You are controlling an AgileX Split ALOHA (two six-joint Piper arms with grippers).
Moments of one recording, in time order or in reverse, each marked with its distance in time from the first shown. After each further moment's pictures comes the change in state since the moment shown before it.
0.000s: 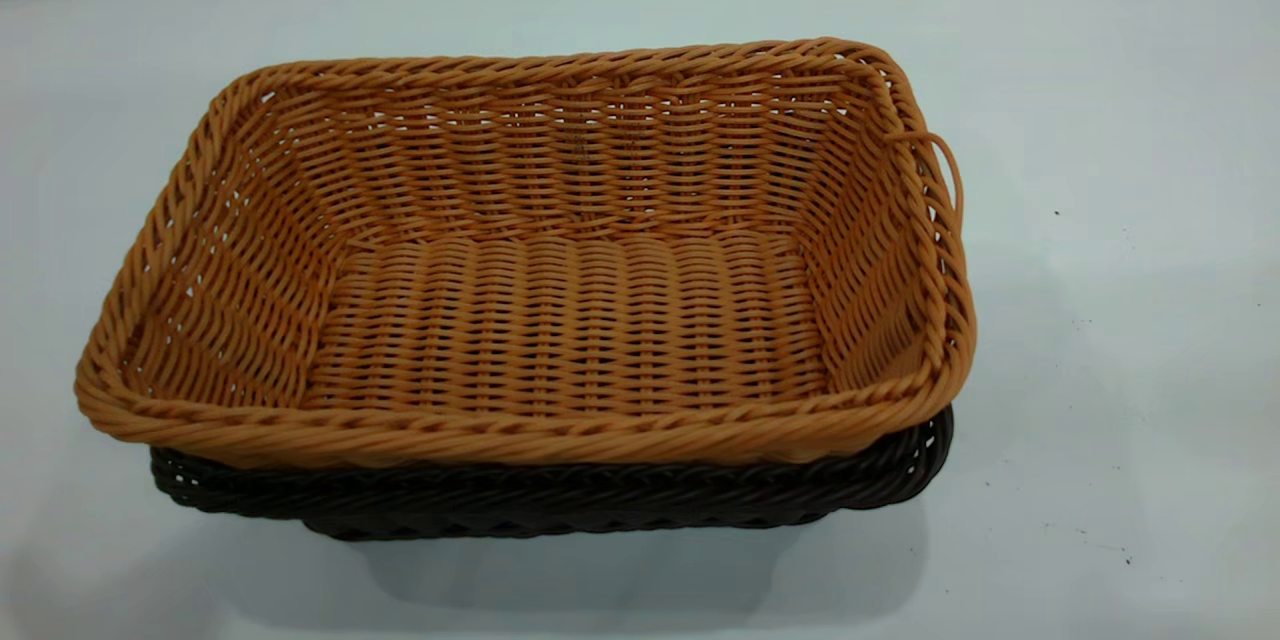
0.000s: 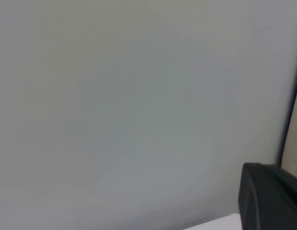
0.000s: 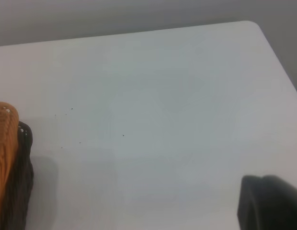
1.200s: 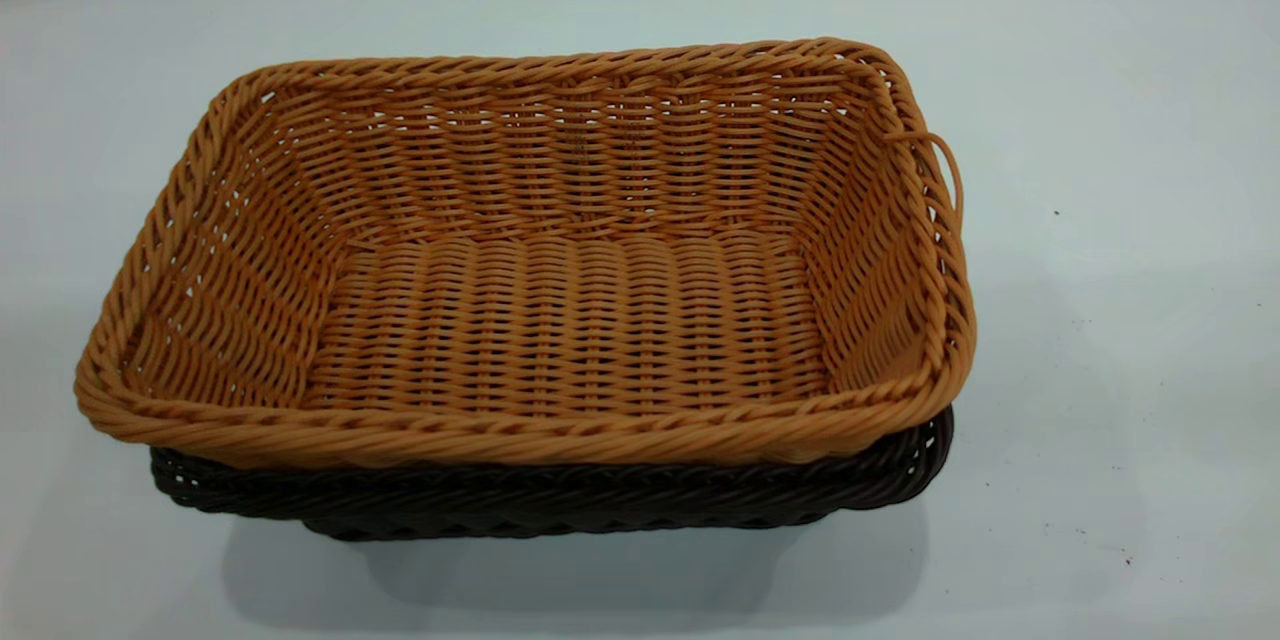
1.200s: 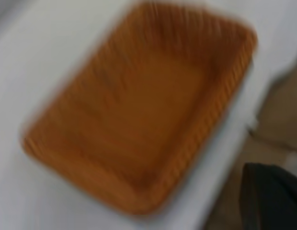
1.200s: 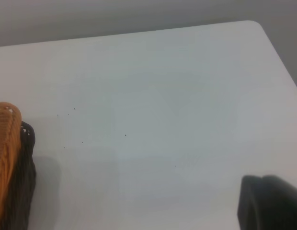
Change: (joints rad) left arm 0.001 -0.116 0.000 1.414 1.132 -1.059; right arm 0.000 0.000 0.000 0.008 0.000 -0.001
